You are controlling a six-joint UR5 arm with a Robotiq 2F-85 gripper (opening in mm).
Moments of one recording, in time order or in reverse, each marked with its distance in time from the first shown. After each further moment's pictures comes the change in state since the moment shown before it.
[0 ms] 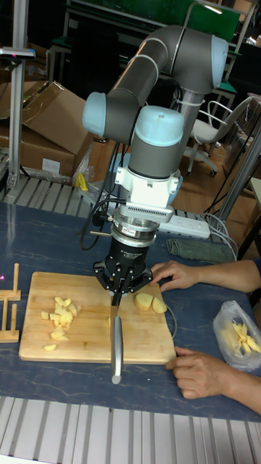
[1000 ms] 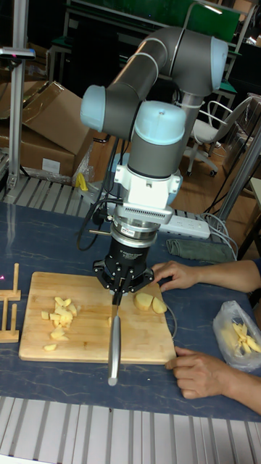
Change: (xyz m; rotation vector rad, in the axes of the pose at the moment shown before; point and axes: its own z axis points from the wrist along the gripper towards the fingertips) arm -0.004 0.001 -0.008 -0.013 0.038 0.059
